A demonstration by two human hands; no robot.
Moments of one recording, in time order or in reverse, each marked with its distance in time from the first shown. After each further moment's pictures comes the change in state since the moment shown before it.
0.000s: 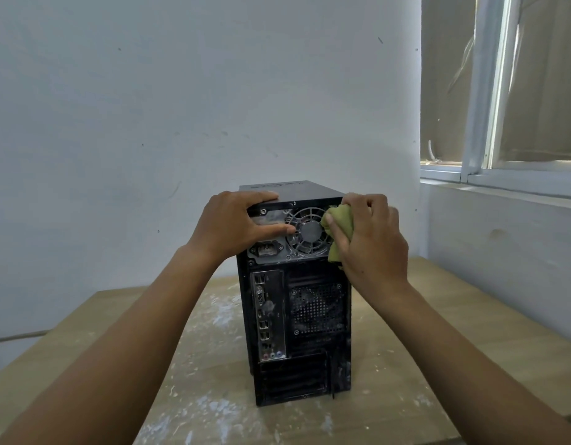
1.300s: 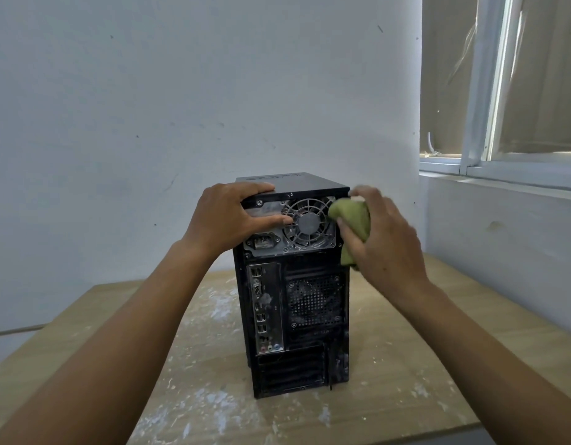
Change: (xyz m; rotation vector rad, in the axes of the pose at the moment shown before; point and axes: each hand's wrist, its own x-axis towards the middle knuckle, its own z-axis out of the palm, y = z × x) left_hand -0.002 -0.006 0.005 0.006 0.067 0.059; right_hand -0.007 0.013 -0.019 0.139 -0.121 0.004
